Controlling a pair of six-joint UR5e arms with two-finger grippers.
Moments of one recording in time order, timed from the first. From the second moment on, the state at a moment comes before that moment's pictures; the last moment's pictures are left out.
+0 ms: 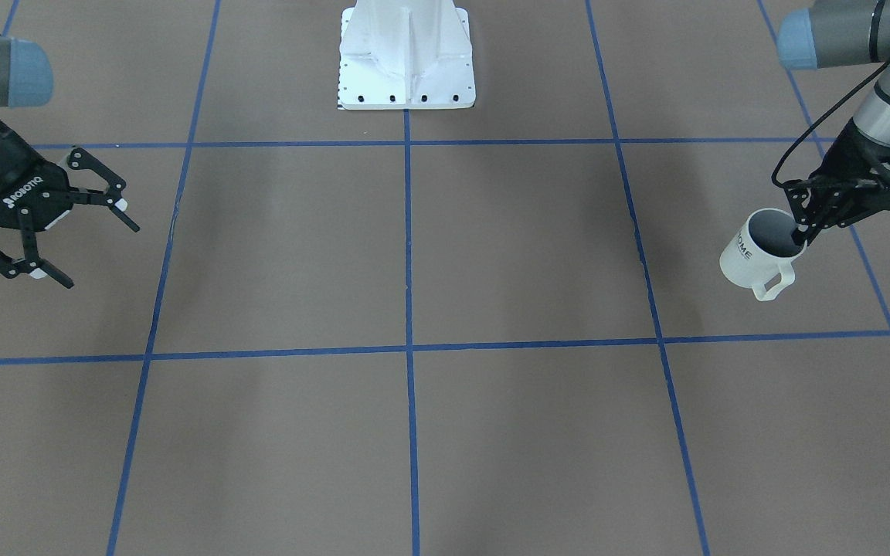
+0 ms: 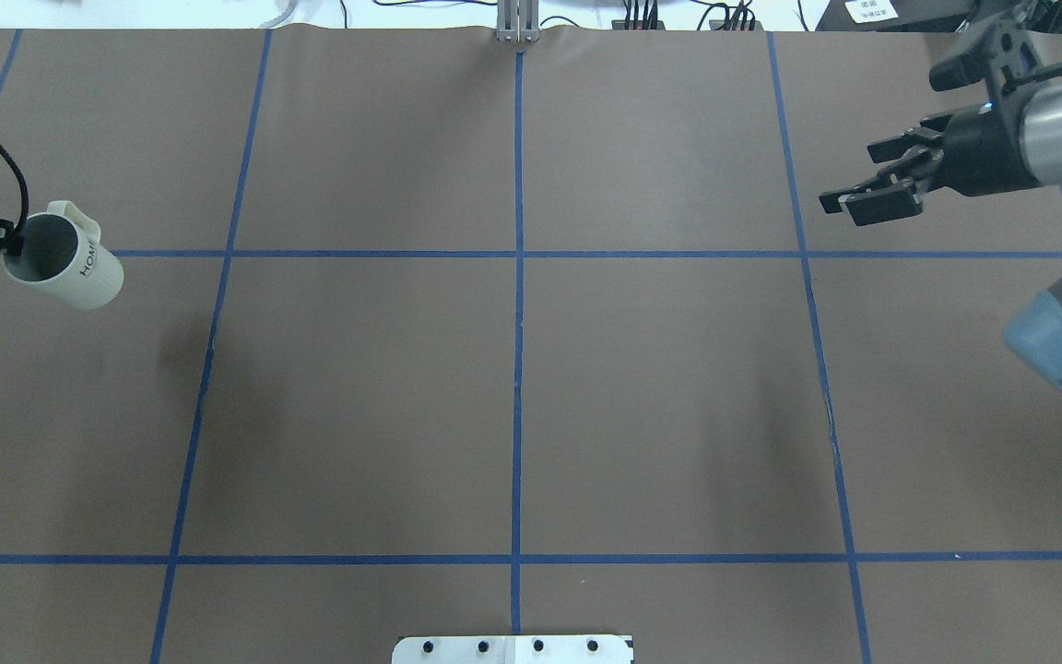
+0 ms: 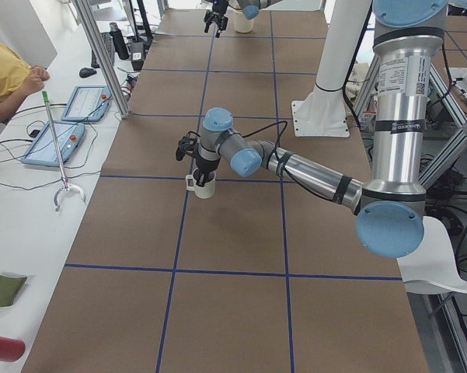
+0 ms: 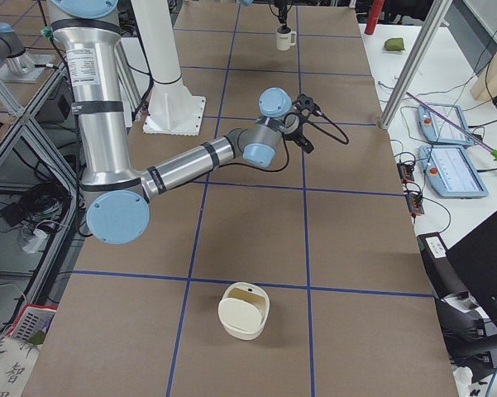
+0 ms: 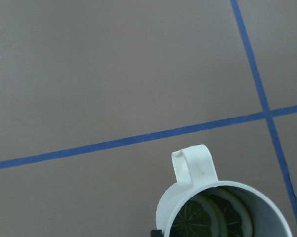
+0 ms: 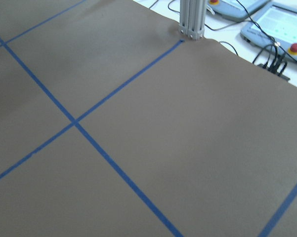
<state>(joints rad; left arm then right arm) -1.08 -1.61 -1.93 -1.89 -2.07 -0.65 1.00 -1.36 1.82 -0.78 2.14 0.40</state>
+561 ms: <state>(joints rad) -1.07 -1.87 -1.94 -1.77 -2.14 -1.06 0.71 -1.22 1.75 -0.67 1.62 0.32</state>
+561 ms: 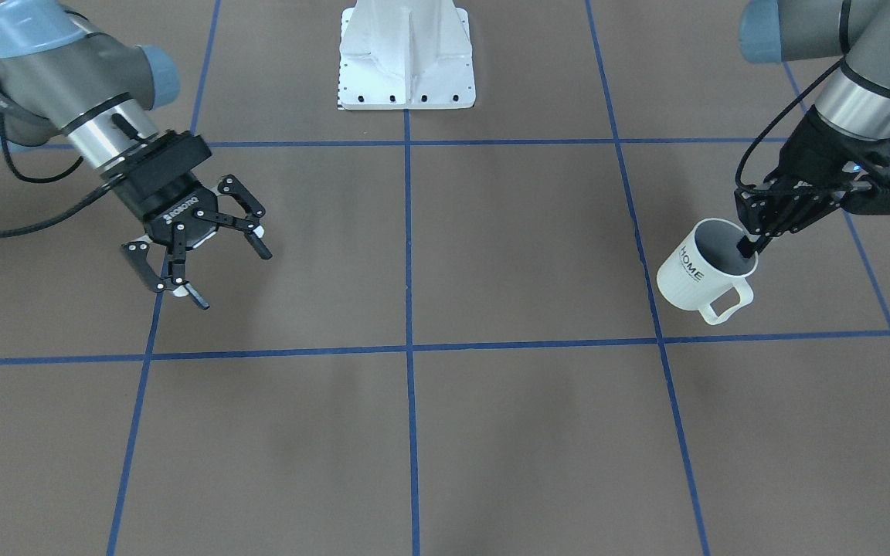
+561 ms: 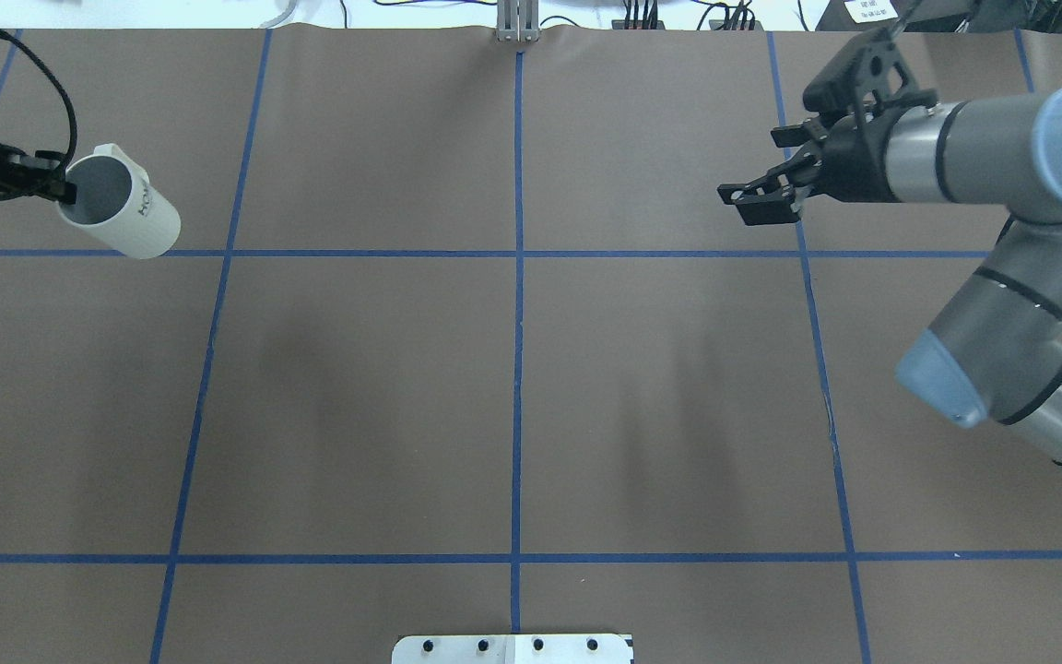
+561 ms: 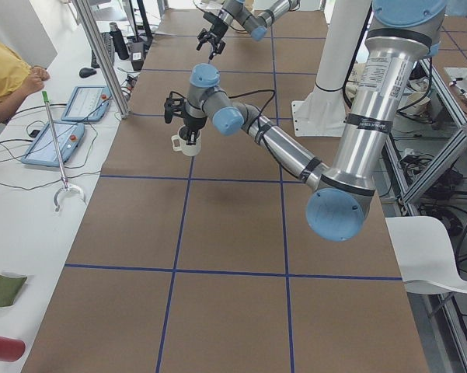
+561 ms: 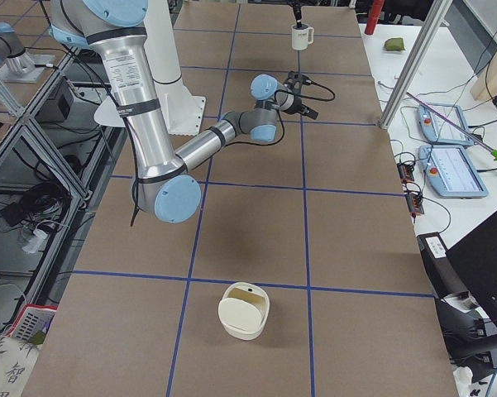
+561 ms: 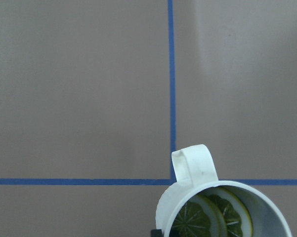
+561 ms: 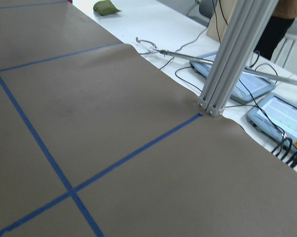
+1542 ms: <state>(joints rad) -0.97 -2.18 -1.86 -1.77 -2.16 -1.53 0.45 -0.90 1.53 -0.60 1.08 0.28</state>
